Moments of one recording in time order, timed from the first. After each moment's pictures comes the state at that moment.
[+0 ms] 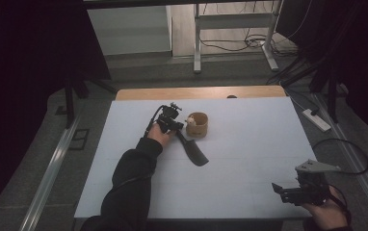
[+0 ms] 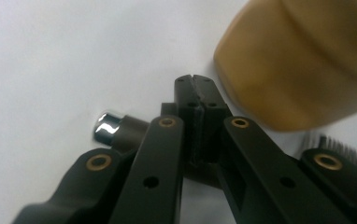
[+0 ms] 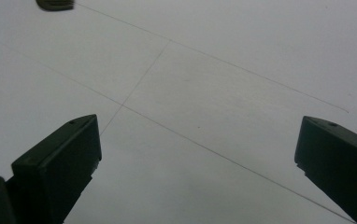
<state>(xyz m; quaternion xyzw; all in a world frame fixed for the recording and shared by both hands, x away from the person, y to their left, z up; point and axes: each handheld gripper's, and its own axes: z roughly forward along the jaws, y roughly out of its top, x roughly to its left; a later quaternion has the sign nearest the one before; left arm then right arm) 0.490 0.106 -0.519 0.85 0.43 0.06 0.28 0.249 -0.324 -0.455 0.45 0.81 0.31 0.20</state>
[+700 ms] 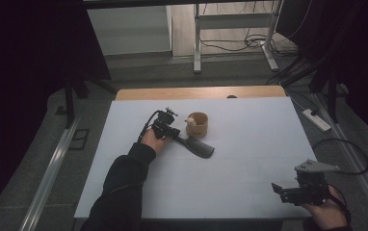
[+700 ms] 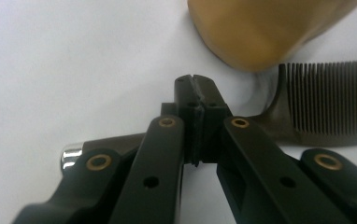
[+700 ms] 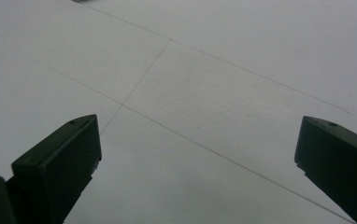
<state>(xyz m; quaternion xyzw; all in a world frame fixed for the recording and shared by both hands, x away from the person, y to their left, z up) 0.464 0.120 -0.515 0.86 0.42 0.03 0.27 0.249 -0.323 -0.456 0.45 0.81 0.31 0.20</state>
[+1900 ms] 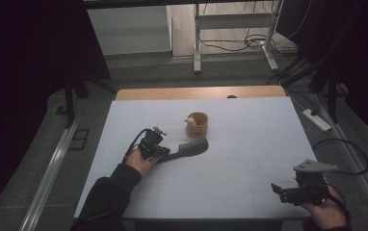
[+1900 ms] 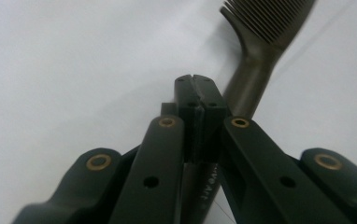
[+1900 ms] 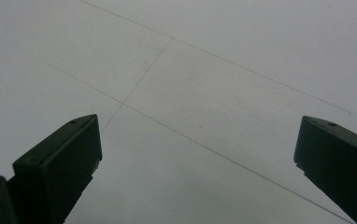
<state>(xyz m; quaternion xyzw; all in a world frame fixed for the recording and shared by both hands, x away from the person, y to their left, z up) 0.386 0.148 -0.519 0.87 0.42 0.02 0.26 0.250 -0.321 -0.456 0.45 0.82 0.31 0.20</state>
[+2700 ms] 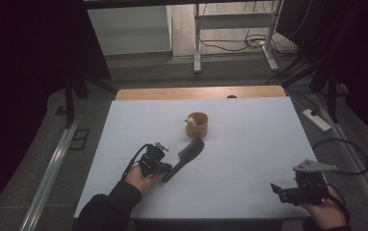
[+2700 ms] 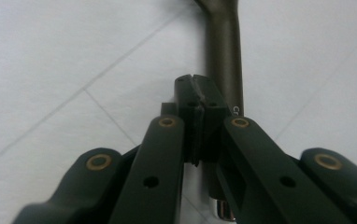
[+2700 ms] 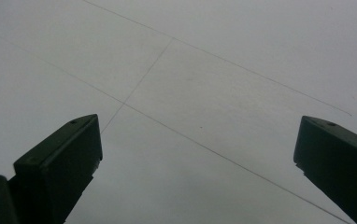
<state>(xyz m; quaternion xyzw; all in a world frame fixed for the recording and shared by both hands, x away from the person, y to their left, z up) 0.329 0.131 -0.516 0.87 0.42 0.00 0.24 0.250 -0.320 -0.456 0.45 0.82 0.31 0.20</state>
